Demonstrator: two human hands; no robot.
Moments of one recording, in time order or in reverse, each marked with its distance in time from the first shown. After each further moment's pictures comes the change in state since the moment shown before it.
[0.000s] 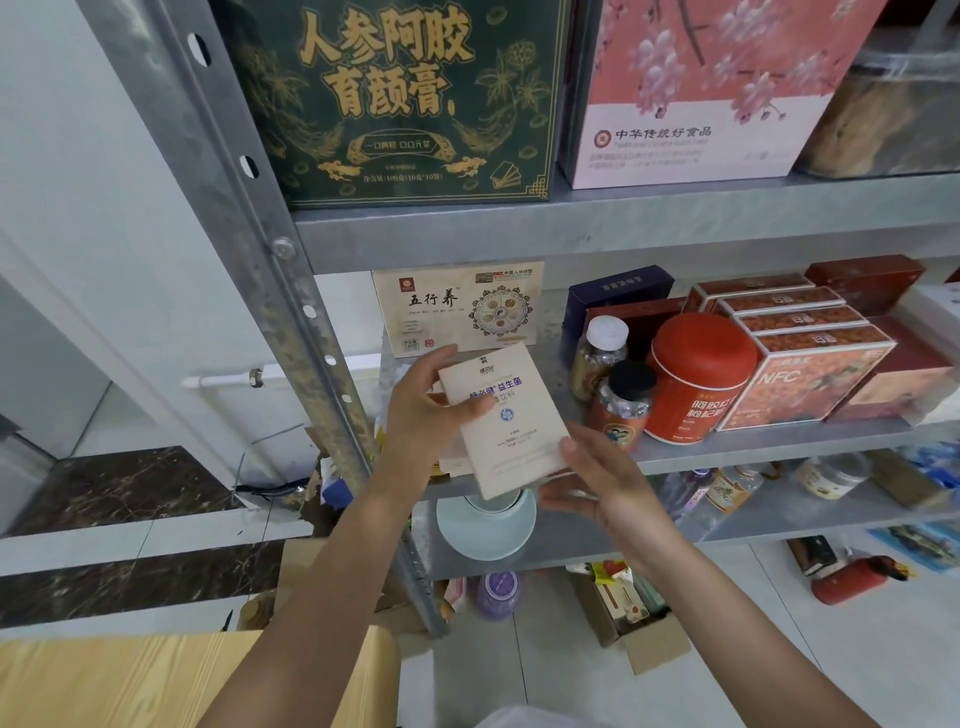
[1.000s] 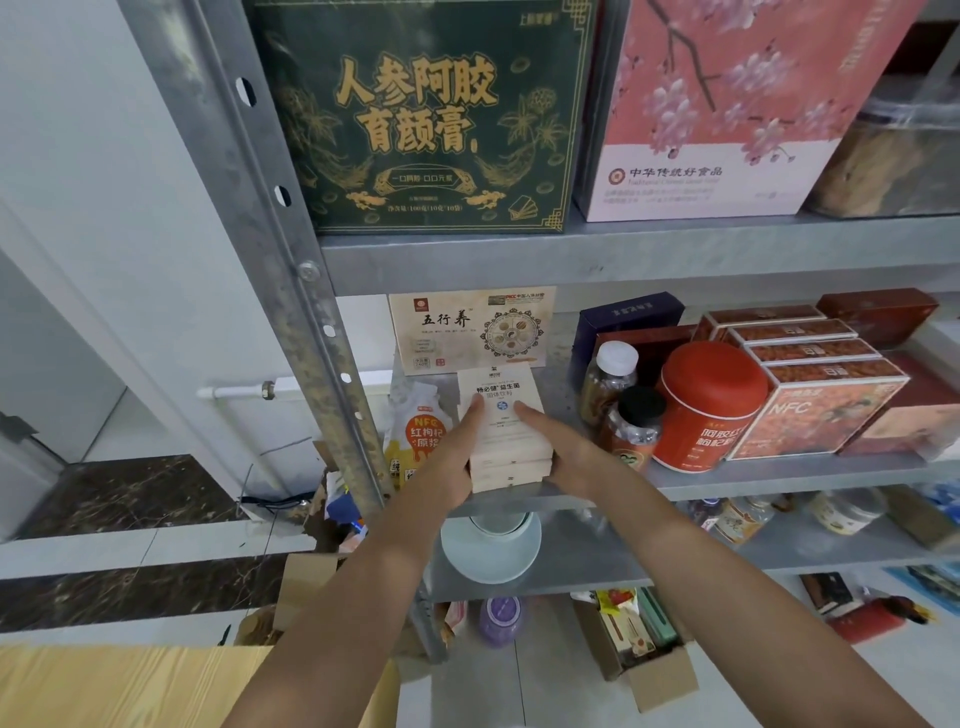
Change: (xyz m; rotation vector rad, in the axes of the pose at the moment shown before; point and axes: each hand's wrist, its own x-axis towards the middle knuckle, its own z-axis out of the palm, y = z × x) left_hand 0.039 -0.051 0.033 -0.553 -0.134 -0.638; right_hand 0.105 -0.007 0.027 0.081 -0.161 0.333
